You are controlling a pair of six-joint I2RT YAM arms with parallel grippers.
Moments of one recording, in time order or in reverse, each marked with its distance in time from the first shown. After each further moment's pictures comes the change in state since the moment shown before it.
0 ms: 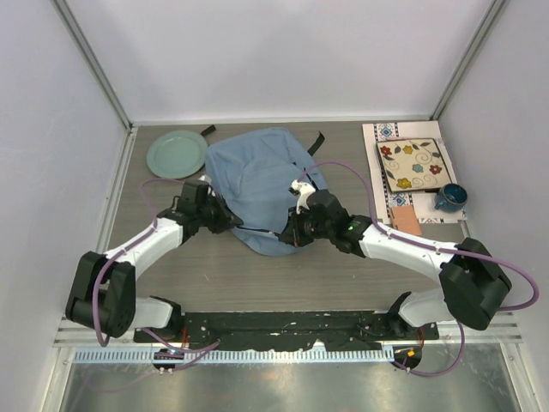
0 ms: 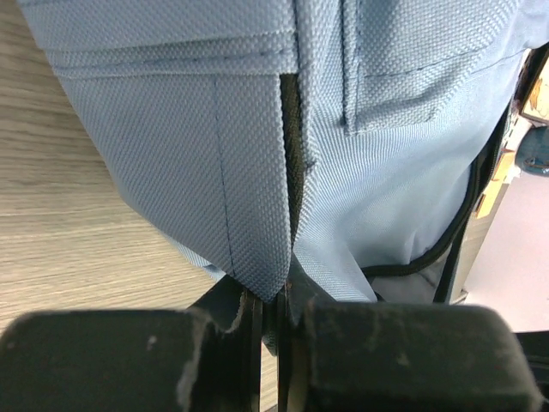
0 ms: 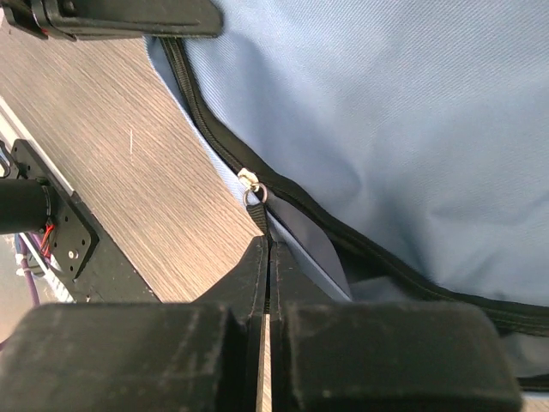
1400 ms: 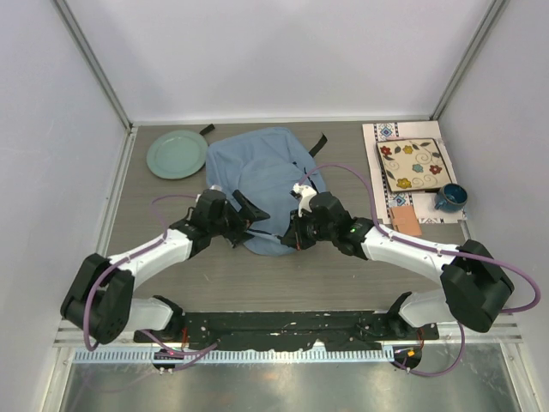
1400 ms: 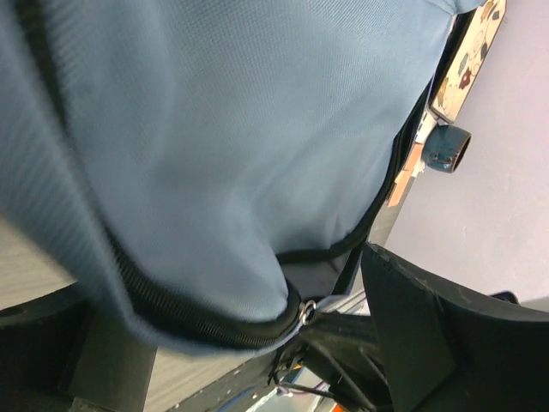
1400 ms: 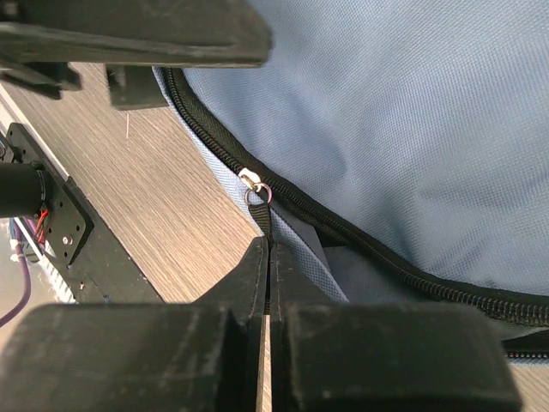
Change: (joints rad) left arm -0.163 -0.070 -0.089 0.148 -0.022 -0.327; right arm -0.002 -0.017 -0.034 0.021 -0.031 -0.017
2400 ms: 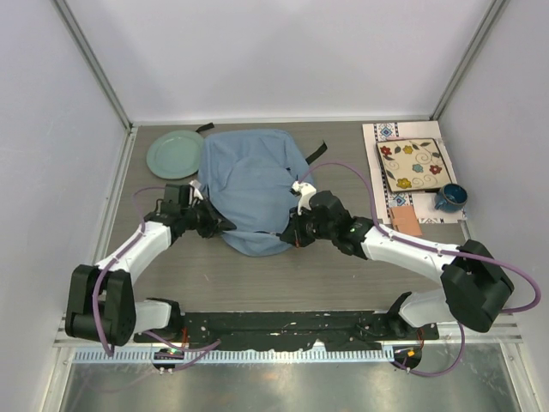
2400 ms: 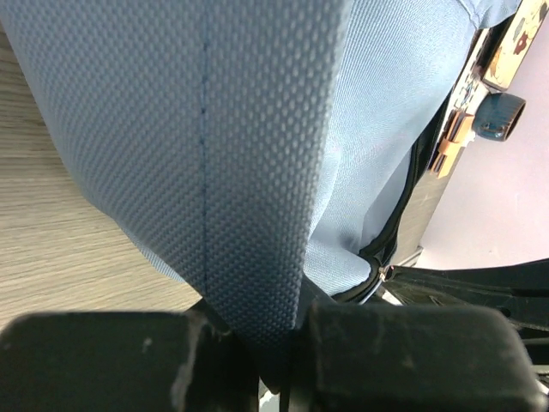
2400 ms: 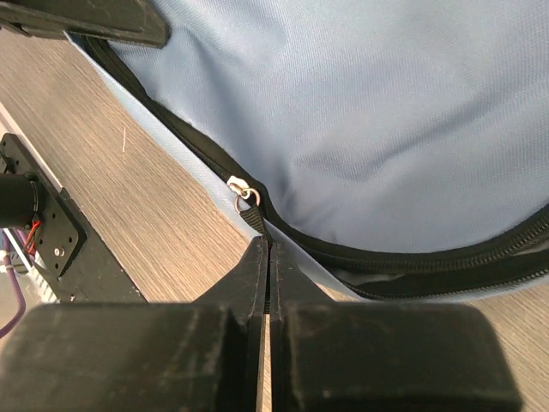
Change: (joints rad) left arm 0.323 -0.006 0.054 -0.233 0.266 0.372; right arm -0.005 0.000 0.007 0.026 0.034 -0.027
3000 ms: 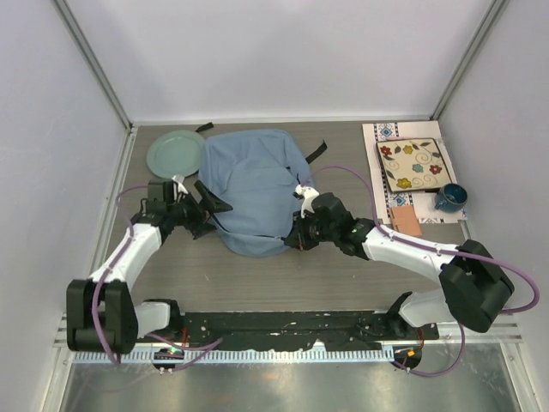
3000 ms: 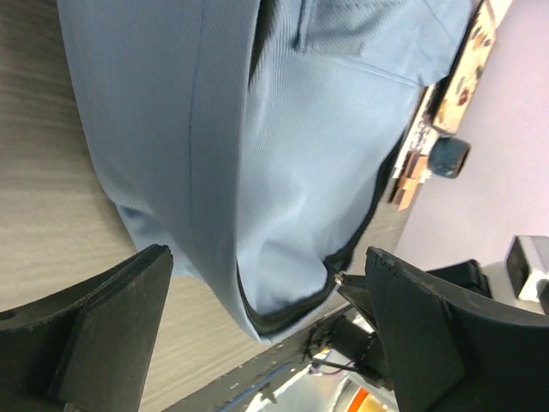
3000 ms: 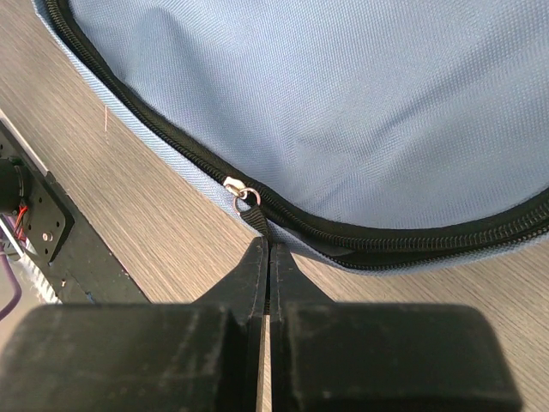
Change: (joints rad) left arm 0.135 0.000 0.050 -0.034 0.073 0.039; right arm -0.022 0.000 -0.031 -0.027 -0.038 0.004
